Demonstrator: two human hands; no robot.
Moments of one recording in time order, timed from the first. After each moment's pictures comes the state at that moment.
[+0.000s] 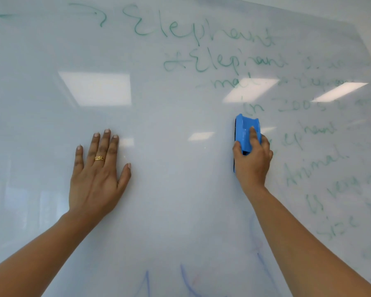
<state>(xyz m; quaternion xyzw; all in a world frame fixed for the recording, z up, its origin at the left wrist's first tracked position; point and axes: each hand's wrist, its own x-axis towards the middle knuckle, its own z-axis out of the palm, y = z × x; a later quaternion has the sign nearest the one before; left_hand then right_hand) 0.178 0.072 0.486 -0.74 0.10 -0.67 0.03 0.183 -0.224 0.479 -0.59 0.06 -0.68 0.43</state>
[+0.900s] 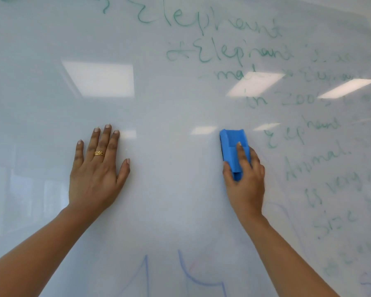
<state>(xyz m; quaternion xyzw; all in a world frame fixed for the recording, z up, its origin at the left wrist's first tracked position) 0.180 0.075 0.471 -0.73 0.10 -0.68 0.03 0.186 -0.201 0.414 -0.61 -0.02 -0.72 0.33</state>
